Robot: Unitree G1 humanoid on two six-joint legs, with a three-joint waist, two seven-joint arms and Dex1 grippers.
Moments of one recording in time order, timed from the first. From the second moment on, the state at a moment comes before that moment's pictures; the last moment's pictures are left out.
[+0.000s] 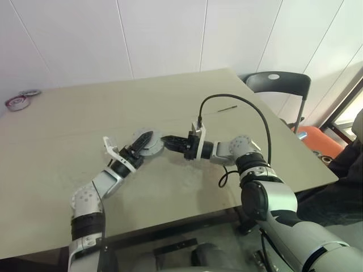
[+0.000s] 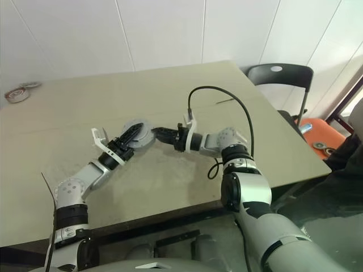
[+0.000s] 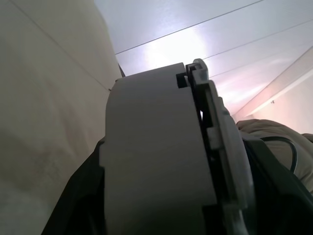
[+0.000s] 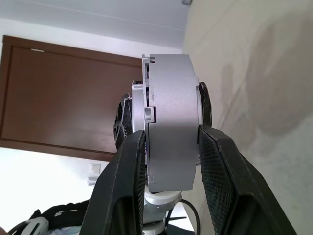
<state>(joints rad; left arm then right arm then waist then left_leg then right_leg) -0.32 0.13 0.46 0.15 -1.24 0.93 -0.34 -1.01 -0.06 -0.37 1.02 0.61 1.20 0.80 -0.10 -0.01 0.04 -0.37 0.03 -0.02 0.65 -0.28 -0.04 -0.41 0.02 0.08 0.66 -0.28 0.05</state>
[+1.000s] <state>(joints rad) -0.29 0.13 0.44 0.09 -1.28 0.95 -0.33 -1.02 -0.07 -0.27 1.03 0.53 1.11 0.91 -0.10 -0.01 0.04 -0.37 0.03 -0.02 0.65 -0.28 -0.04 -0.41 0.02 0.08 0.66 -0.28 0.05</state>
